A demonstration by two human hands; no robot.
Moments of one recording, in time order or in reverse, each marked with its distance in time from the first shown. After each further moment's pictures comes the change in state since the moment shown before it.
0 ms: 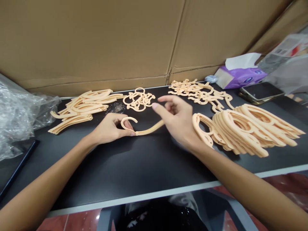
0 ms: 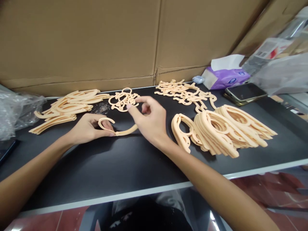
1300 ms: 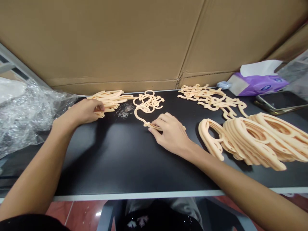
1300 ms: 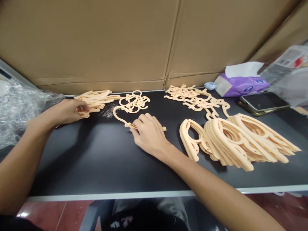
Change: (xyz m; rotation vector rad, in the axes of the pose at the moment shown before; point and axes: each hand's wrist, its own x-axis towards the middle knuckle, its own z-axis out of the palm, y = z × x) left_hand -0.019 -0.023 -0.118 1.009 0.011 -0.360; right_hand -0.015 0.021 0.011 -0.597 -0.461 -0.490
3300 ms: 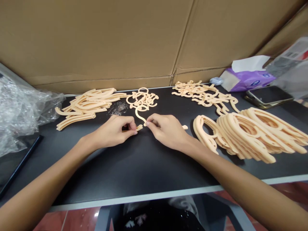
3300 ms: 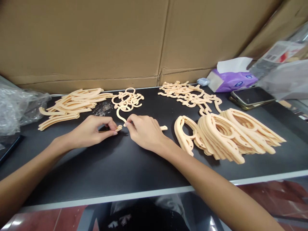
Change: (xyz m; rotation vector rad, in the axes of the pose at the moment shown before) left_hand -0.019 0.116 0.036 -0.592 0.040 0.475; right_hand 0.006 0.002 -0.012 0.190 -0.149 0.217
